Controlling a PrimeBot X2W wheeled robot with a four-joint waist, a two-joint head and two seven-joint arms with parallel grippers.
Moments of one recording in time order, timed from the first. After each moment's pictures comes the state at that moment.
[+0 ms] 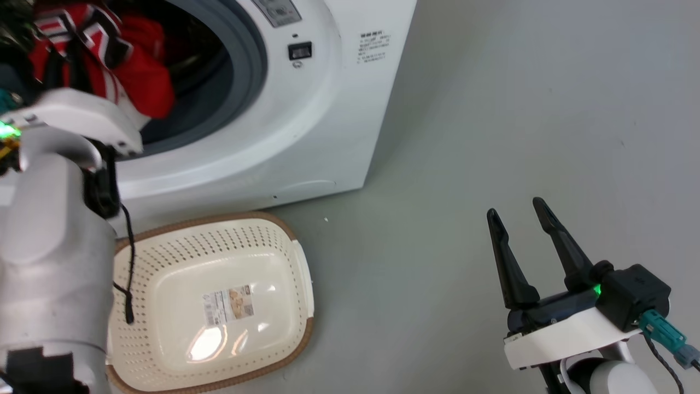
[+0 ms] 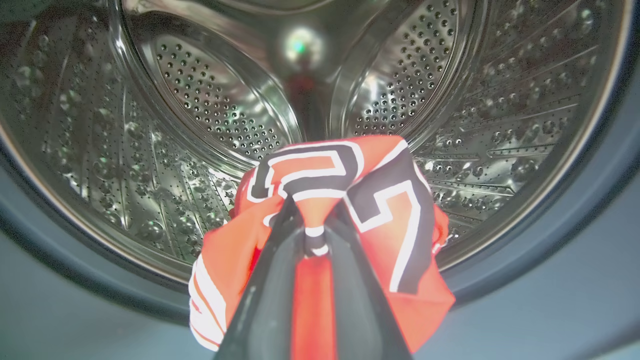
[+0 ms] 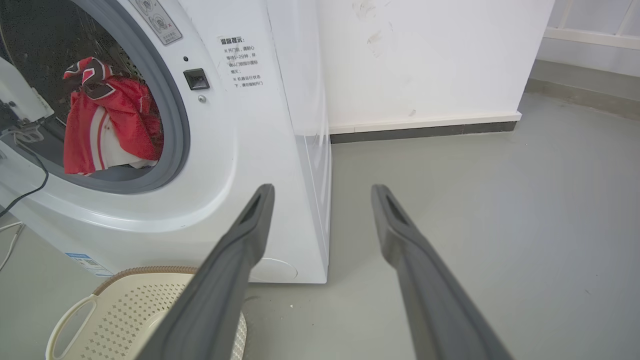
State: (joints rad) left arm -0.91 0.31 0.00 0.82 -0.28 -0.01 -0.26; right arm -0.06 -0.05 0.16 -0.13 0.17 0.13 -0.11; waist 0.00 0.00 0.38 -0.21
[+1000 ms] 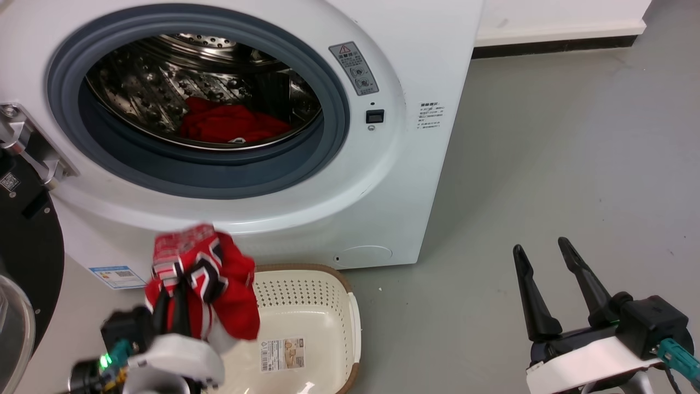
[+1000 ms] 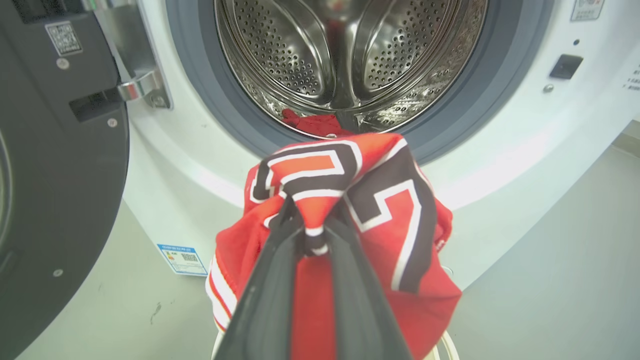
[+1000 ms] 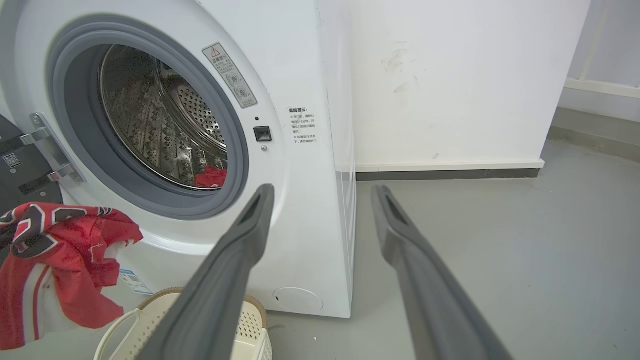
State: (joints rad) left arm -0.10 0.14 0.00 0.30 -0.24 0.05 -0.24; right arm 0.07 -0.05 0.09 -0.17 0.16 0.13 -0.06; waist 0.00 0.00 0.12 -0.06
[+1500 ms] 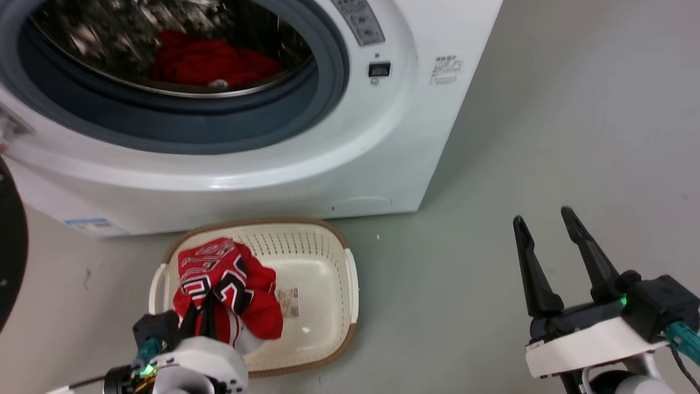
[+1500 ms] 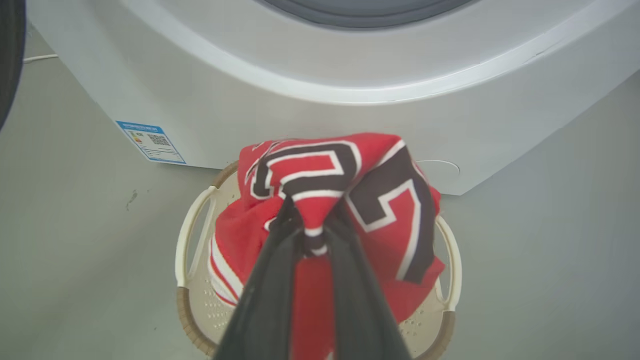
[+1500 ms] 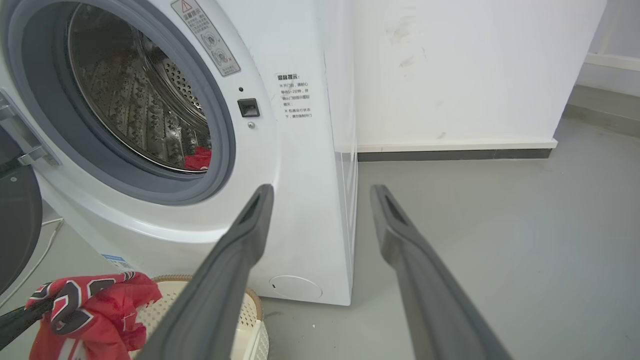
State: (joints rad) left arm -0.13 0.09 -0.03 0.48 -0.27 0.04 -0.25; right arm 0.02 -0.05 0.10 -0.22 0.15 0.13 -0.05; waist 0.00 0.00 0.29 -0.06
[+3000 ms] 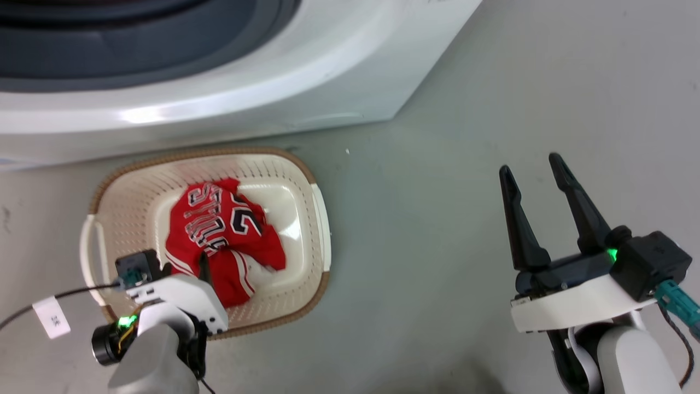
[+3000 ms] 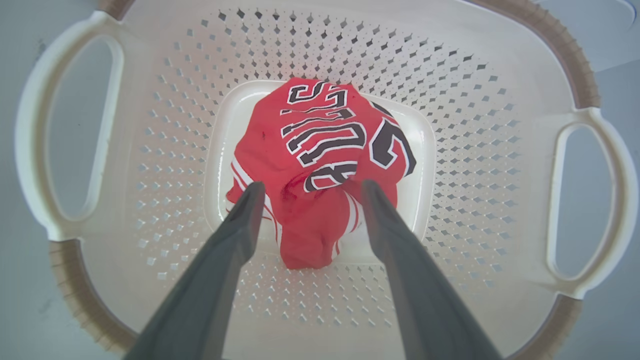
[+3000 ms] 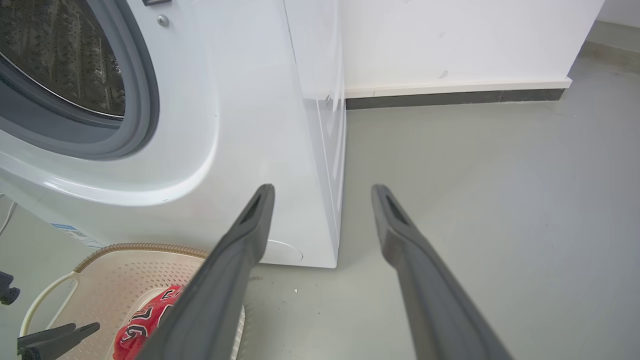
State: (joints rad) left arm -0.60 0.14 0.01 1.16 -0.35 -0.02 -0.26; right arm -0.17 -0.05 0.14 -0.13 0.15 0.13 -0.13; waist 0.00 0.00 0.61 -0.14
